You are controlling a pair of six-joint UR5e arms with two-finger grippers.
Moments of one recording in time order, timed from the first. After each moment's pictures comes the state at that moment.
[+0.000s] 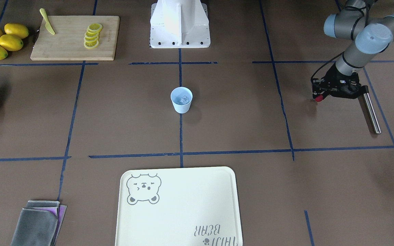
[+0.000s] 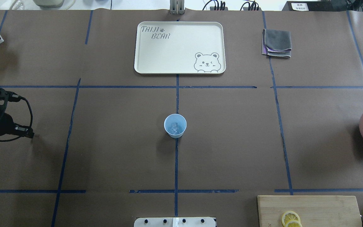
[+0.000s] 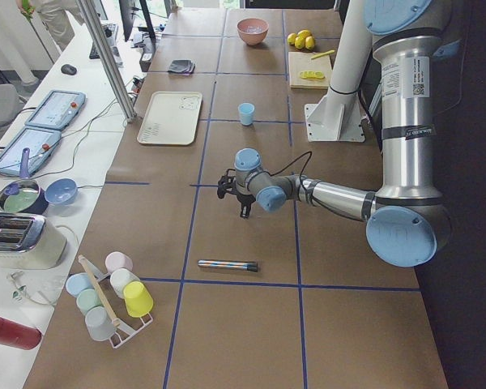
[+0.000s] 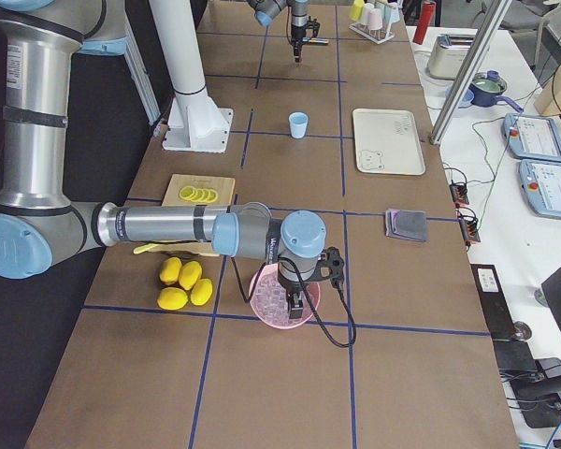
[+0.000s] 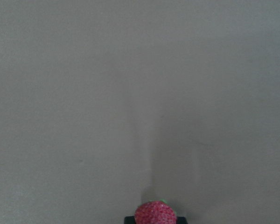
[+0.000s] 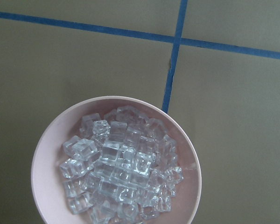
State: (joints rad) left arm -0.80 -1.47 -1.78 -2.13 -2.09 -0.82; right arm 1.57 -1.71 1.78 -1.71 2.39 -0.20
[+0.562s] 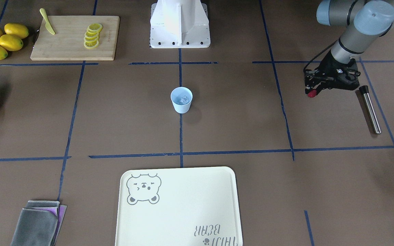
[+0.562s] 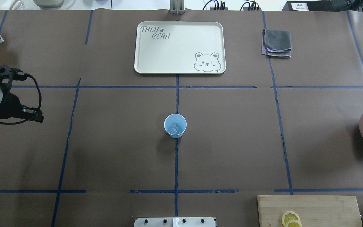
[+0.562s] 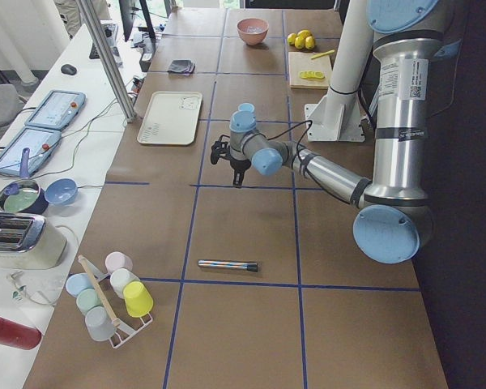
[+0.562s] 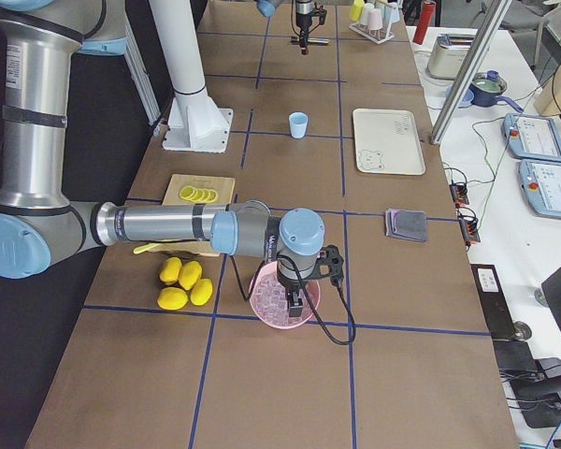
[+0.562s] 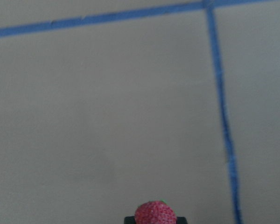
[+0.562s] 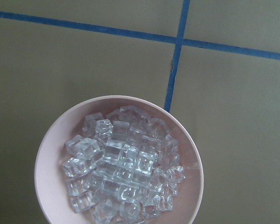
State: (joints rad) left arm -0.85 -1.63 -2.01 -1.76 -2.10 -0.81; right arm 1.57 -1.72 1.79 -1.71 2.39 -0.20
